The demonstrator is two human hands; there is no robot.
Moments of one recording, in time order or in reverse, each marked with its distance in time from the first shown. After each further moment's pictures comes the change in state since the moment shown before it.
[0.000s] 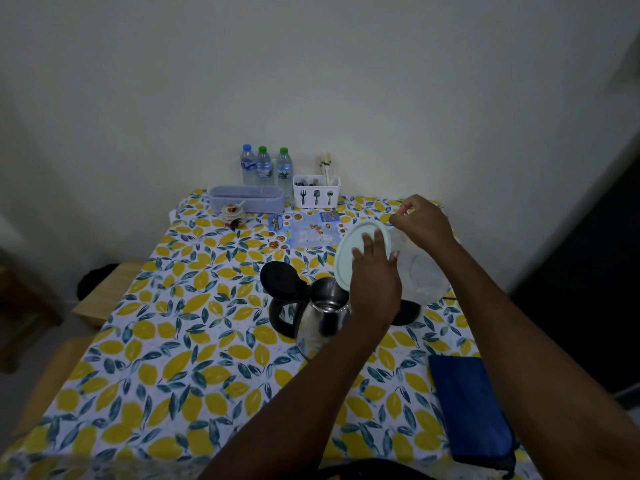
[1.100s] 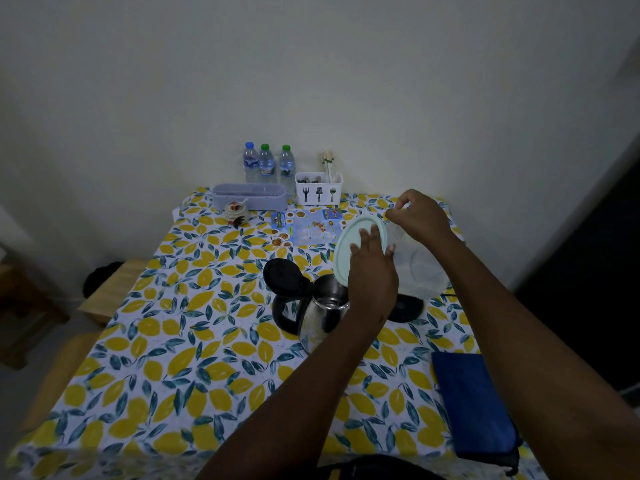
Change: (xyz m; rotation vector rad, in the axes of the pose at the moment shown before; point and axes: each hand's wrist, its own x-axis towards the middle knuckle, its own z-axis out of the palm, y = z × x) left_hand 0.001 -0.003 -0.007 -0.078 0.021 -0.033; right_hand 0.003 -0.010 0.005 -0.024 -0.016 -0.039
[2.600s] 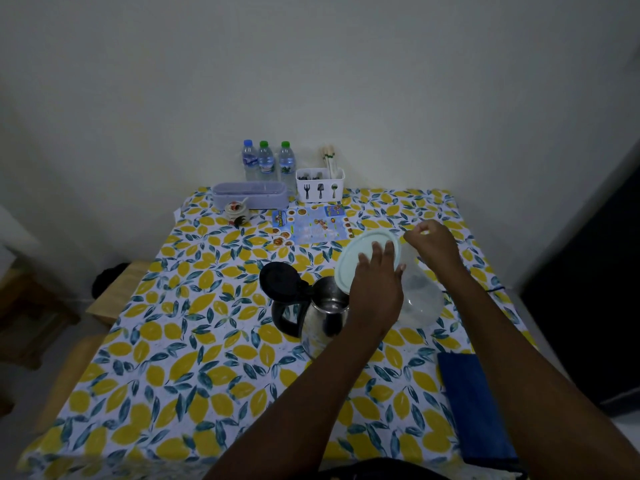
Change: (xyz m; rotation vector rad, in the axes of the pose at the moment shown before) left_hand 0.004 -0.017 0.015 0.415 -0.192 0.169; right_hand -0.012 0.062 0.027 0.343 0.029 0.220
